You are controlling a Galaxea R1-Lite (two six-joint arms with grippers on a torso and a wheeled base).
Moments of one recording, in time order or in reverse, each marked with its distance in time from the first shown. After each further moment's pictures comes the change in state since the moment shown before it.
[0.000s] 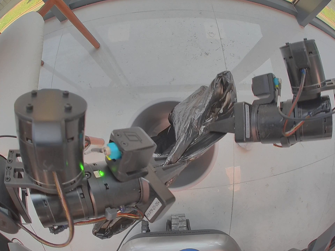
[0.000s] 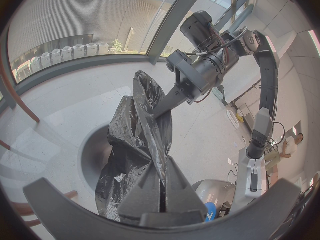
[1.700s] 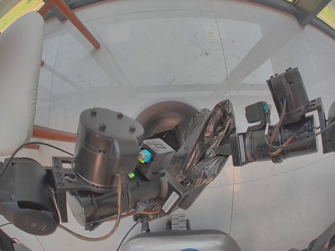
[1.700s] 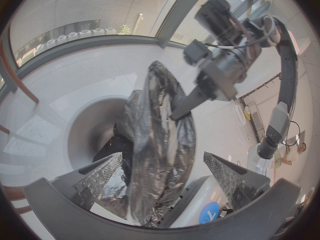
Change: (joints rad) left arm 0.033 0.150 -0.016 -0.019 0.047 -0.088; right arm -0.061 0.044 0.115 -0.002 0.010 -0.116
